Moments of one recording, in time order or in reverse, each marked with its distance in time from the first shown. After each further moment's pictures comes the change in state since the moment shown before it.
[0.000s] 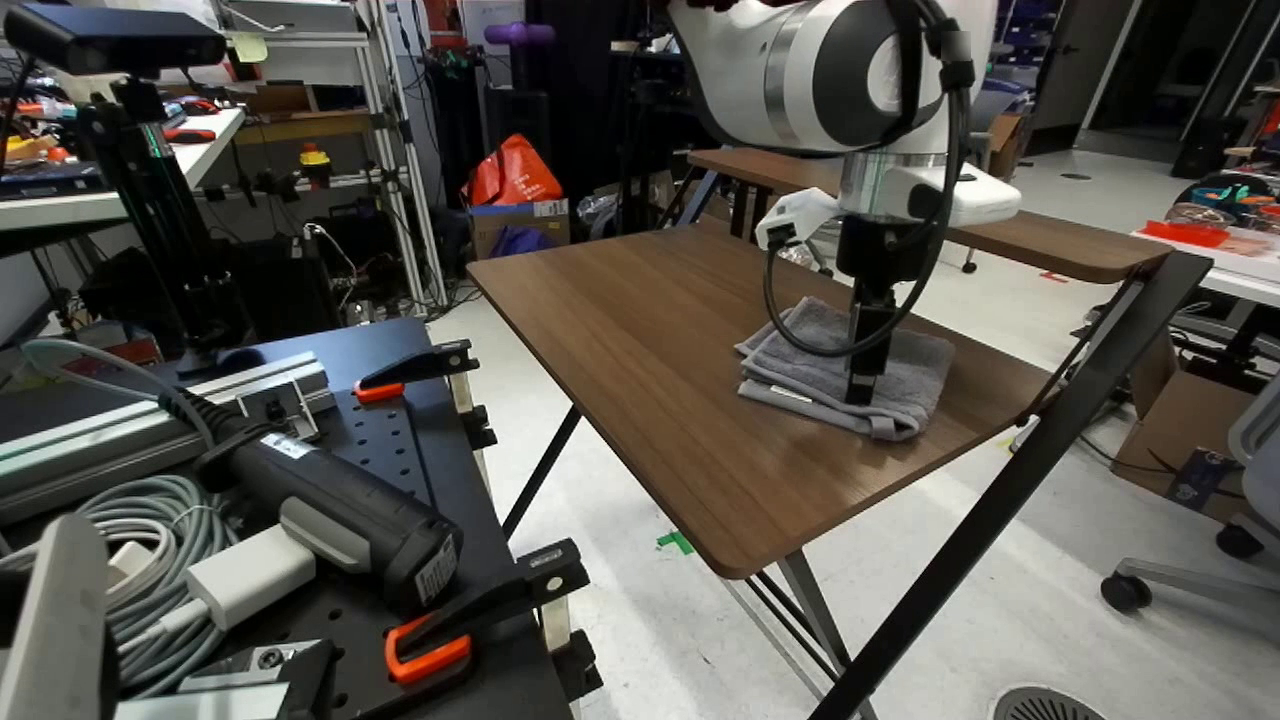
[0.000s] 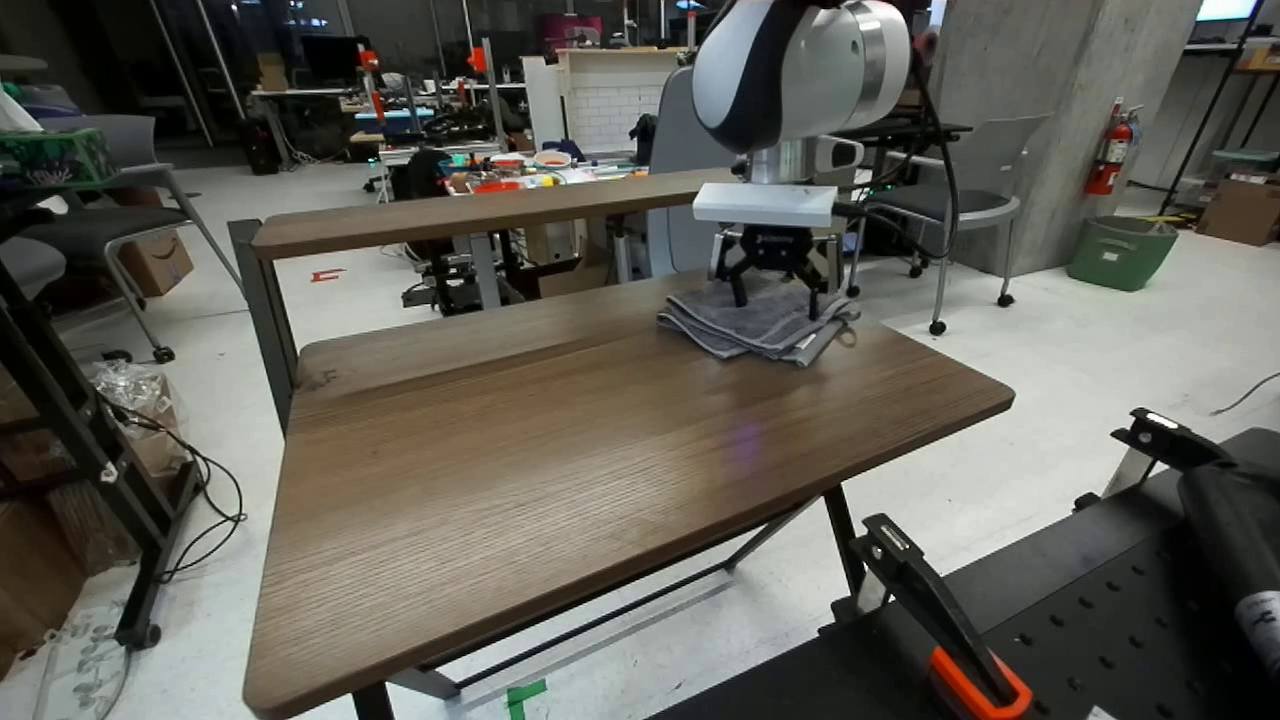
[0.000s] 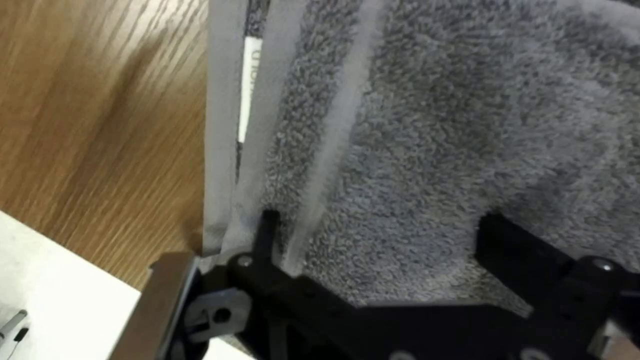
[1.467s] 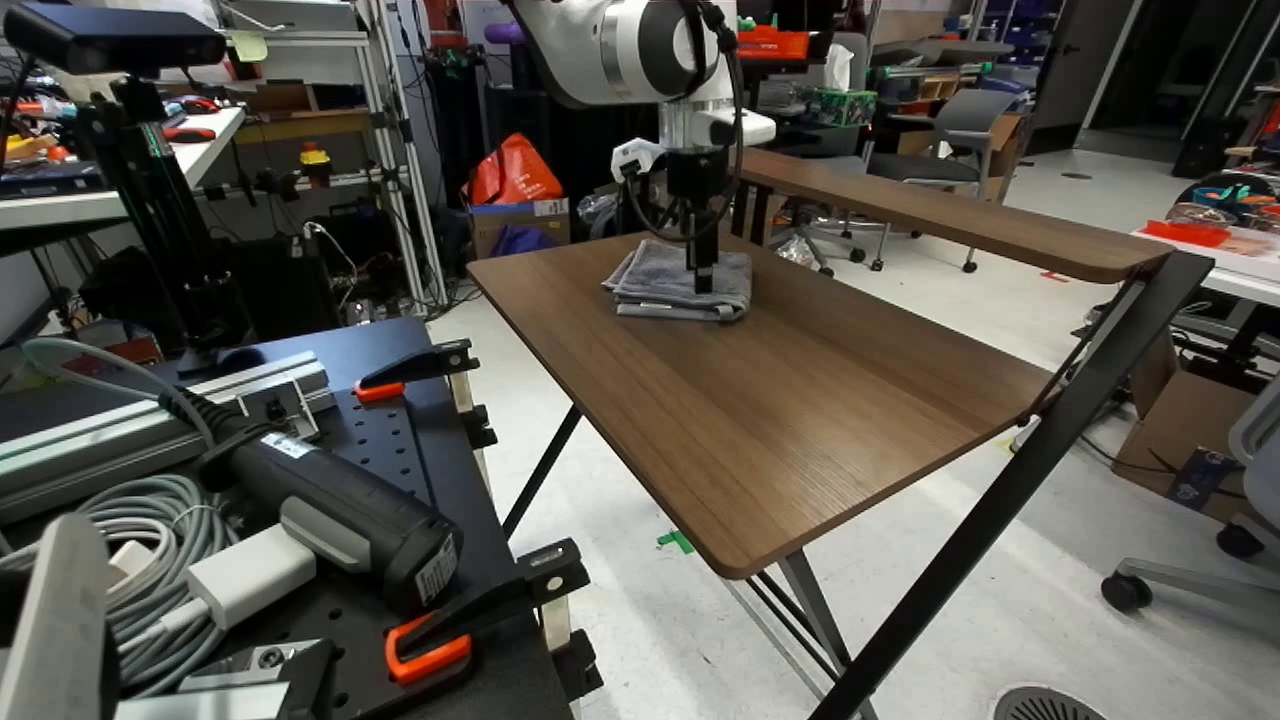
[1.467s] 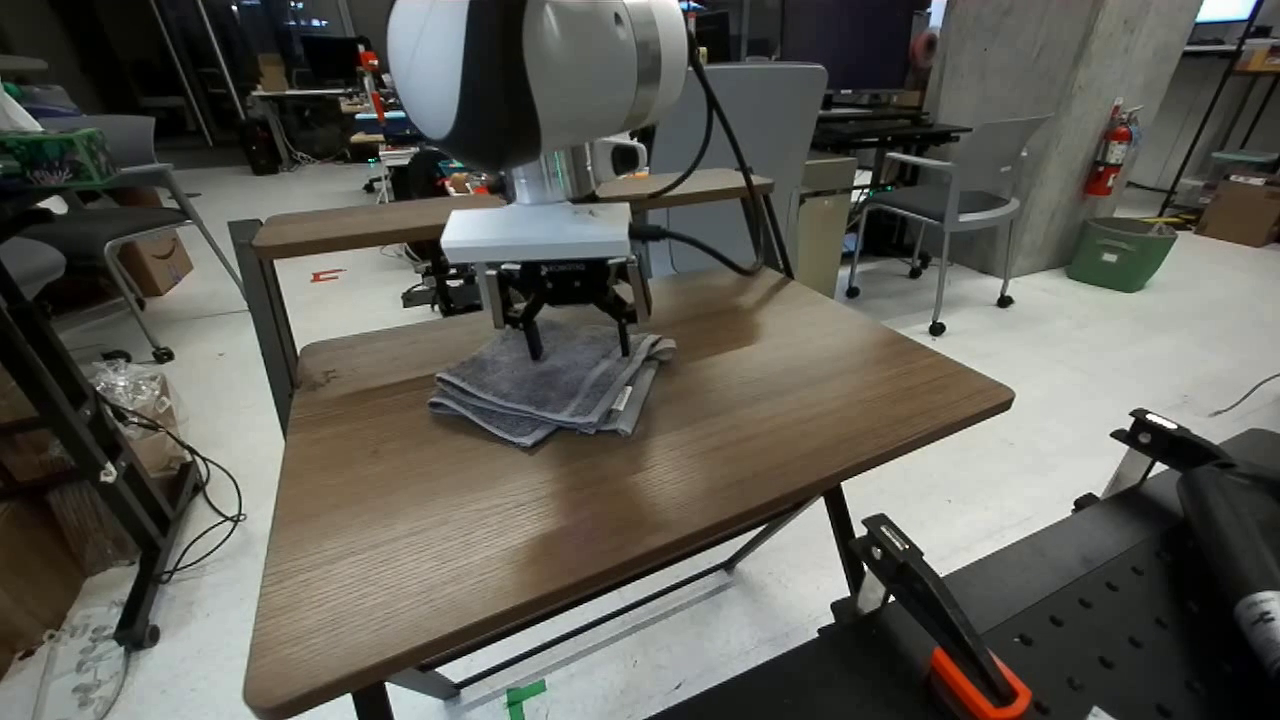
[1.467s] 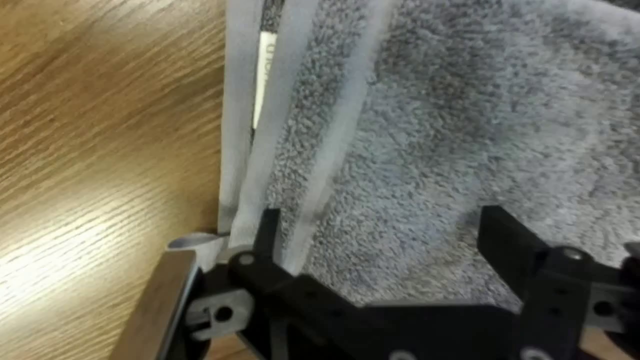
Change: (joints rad) arm 0.323 -0.025 0.044 0.005 -0.069 -0.002 -0.003
